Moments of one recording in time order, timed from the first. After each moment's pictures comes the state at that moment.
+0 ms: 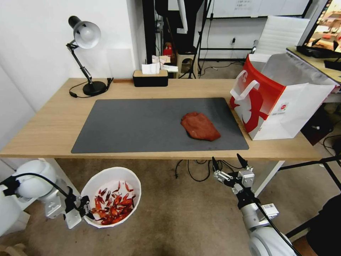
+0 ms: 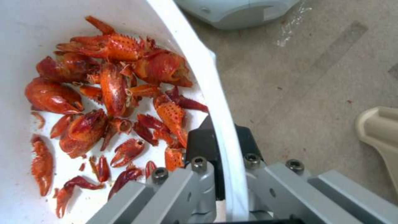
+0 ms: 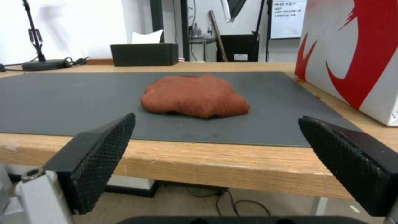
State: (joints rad) left arm 1.30 -0.41 -0.42 -1.88 0.34 -0.59 1.29; right arm -1.61 1.19 0.42 2.01 0.29 0.23 0.06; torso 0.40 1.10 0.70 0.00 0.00
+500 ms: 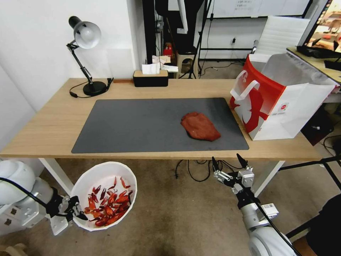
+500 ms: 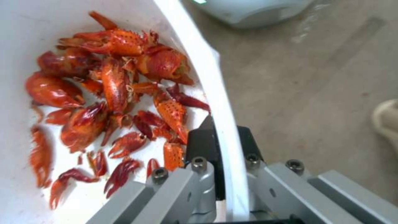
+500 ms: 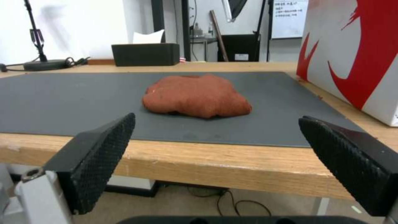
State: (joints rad) left arm 1.55 -0.34 -0.78 -2.04 0.20 -0.57 1.31; right arm -1.61 1.19 0.42 2.01 0.29 0.23 0.06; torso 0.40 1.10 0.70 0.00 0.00
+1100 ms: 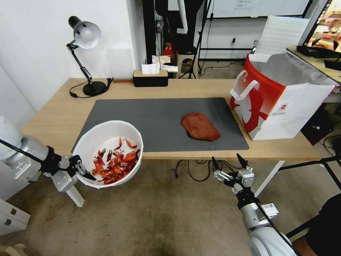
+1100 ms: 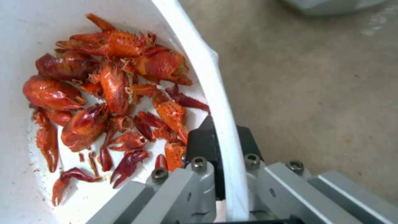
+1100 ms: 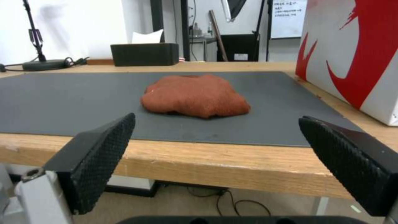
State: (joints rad) left arm 1.25 -0.12 -0.65 -1.98 -0.08 -0.39 1.17; right arm -1.61 1.19 0.42 2.01 0.29 0.23 0.06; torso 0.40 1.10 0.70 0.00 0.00
